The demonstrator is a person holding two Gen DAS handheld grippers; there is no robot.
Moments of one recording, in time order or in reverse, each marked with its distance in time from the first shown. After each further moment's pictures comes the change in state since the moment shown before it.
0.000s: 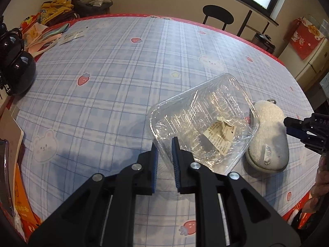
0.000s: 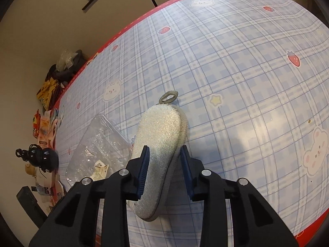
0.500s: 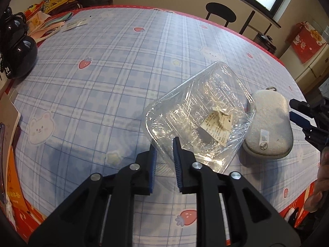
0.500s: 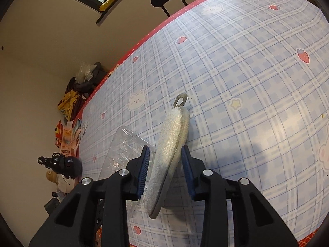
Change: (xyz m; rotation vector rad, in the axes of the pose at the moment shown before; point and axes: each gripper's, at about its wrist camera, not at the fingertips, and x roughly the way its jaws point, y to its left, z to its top) left arm 0.000 0.002 -0.019 -0.043 0.031 -0.024; right arm -0.022 -0.007 0.001 0.044 -0.050 0.162
